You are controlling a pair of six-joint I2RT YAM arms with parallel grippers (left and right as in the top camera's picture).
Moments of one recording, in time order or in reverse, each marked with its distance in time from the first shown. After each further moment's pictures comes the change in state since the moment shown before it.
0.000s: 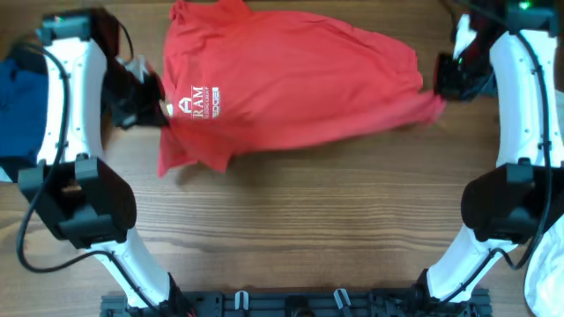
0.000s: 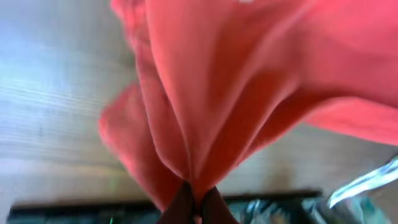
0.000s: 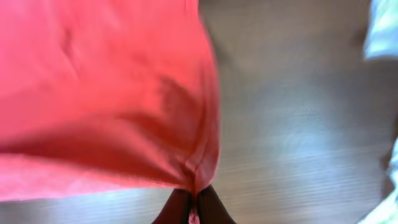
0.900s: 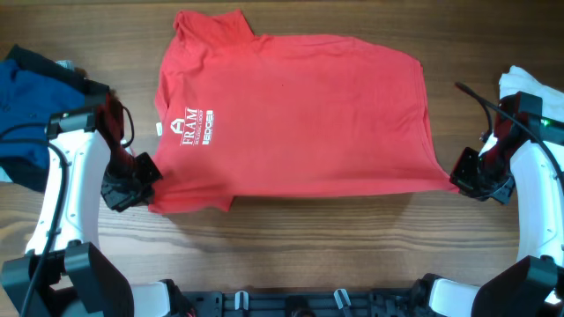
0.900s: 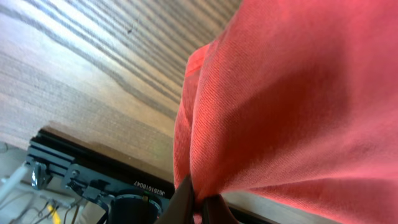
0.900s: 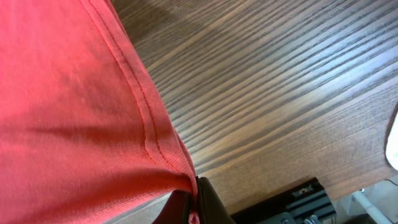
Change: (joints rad) left arm 0.066 -0.479 -0.765 0.271 -0.267 -0.228; right arm -0.231 -0.538 -0.871 0.262 0.038 0.160
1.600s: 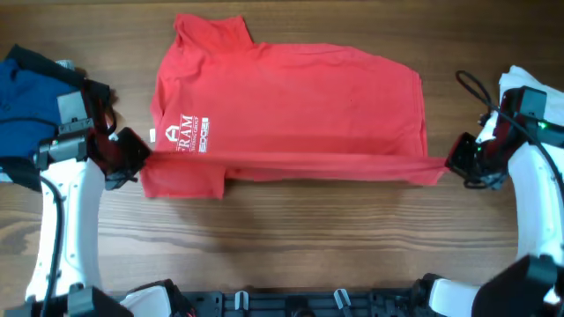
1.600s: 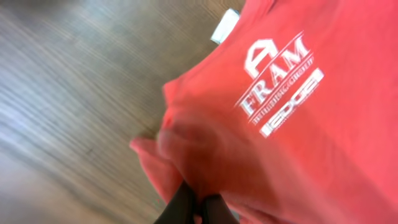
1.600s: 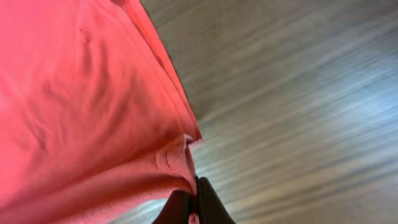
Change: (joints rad) left arm 0.046 -0.157 -0.089 0.437 0.039 -0.082; right arm 0.000 0.011 -0.027 0.207 -0.135 -0.017
